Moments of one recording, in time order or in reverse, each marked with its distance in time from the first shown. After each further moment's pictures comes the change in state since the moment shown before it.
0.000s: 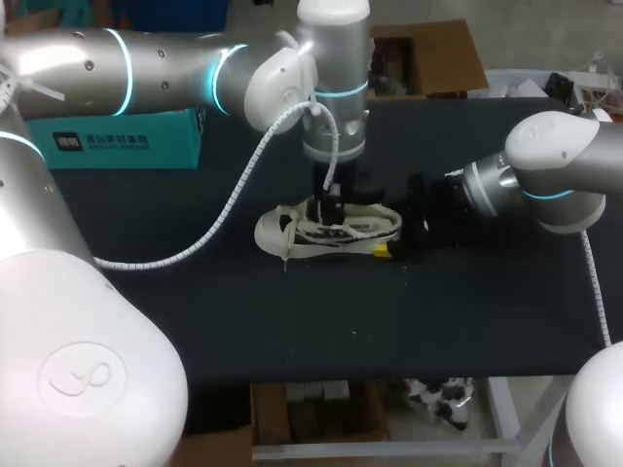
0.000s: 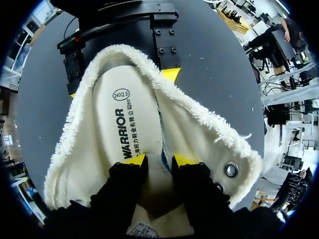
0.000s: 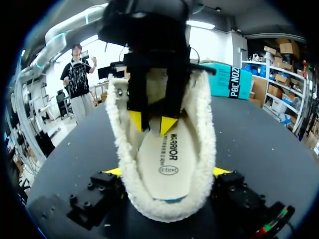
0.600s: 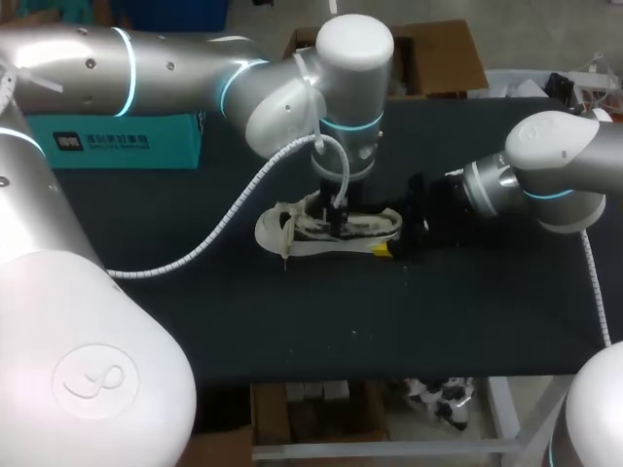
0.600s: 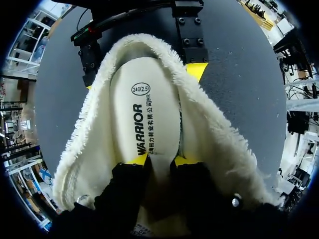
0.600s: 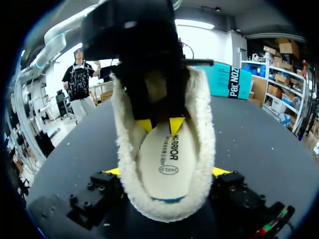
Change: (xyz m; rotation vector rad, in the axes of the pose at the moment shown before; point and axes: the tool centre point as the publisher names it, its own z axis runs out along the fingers) left arm -0.020 0.003 -0.001 -0.094 -0.224 -0.081; right arm -0.001 0.000 0.000 0.000 -0.002 0.001
